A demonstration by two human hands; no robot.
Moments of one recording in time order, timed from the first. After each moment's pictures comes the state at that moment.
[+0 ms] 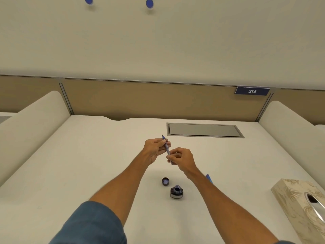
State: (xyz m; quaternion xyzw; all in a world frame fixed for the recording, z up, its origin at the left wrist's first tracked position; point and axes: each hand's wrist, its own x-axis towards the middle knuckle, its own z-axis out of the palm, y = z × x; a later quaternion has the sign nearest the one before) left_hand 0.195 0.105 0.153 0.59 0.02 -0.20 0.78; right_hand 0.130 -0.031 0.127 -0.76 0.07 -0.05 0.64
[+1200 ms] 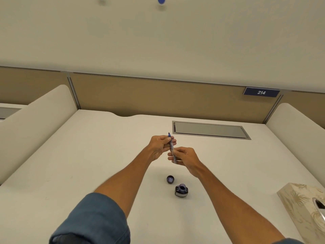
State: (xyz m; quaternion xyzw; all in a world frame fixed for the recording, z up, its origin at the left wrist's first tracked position) left_hand 0.196 0.114 0.159 0.60 0.01 -0.22 0.77; right_hand 0.137 -0.025 0.134 -0.71 0.07 0.06 0.70
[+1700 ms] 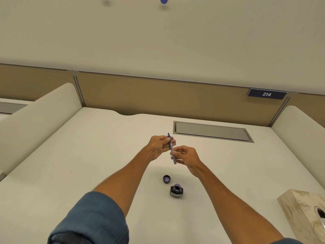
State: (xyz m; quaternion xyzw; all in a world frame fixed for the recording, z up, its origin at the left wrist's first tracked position) left_hand 0.193 0.100 0.156 0.62 0.02 -0.21 0.76; right_hand 0.138 -0.048 0.134 -0.71 0.06 0.05 0.70
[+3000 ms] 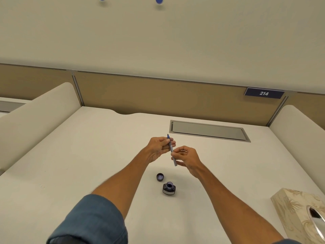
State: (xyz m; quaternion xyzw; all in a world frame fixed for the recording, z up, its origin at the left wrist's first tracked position) left_hand 0.180 0.073 0.149 0.61 0.01 -0.21 0.76; right_hand 0.127 -0.078 0.132 -0.70 0.07 0.06 0.71
